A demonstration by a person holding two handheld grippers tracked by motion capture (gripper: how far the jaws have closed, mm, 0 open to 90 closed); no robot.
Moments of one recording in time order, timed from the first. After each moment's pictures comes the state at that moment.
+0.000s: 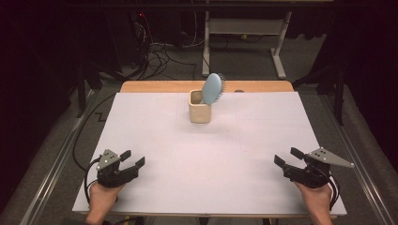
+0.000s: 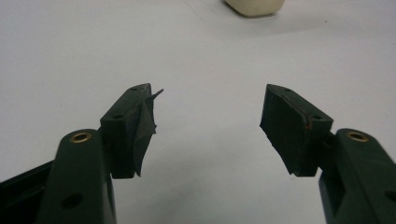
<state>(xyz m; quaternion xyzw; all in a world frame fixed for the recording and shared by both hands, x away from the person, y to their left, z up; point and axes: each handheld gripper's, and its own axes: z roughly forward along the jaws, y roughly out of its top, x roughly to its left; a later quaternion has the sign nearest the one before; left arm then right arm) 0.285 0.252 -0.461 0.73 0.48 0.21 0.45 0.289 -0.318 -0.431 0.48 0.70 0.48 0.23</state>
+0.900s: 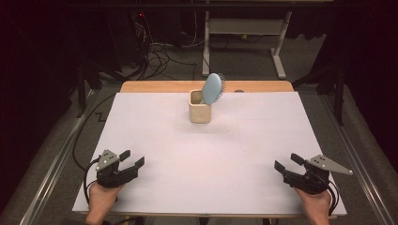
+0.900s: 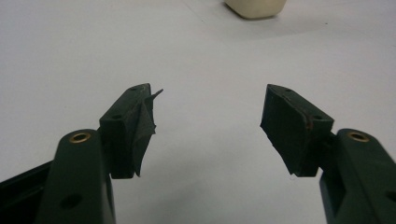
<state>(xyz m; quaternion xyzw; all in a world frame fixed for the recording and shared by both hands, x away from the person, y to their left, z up) 0.283 0.253 -0.461 0.72 0.48 0.21 0.45 0.279 -0.321 -0.448 0.48 0.70 0.48 0.23</state>
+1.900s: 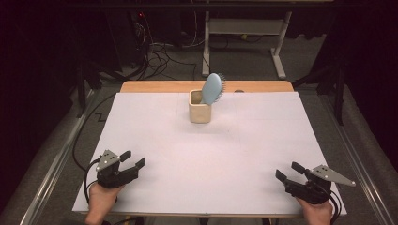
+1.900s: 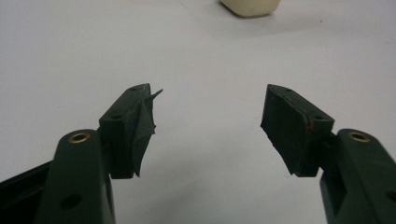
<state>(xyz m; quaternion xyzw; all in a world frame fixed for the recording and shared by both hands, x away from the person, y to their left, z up) 0.283 0.252 -0.461 0.73 0.47 0.21 0.45 0.260 -0.328 -0.465 0.48 0.69 0.49 0.22</state>
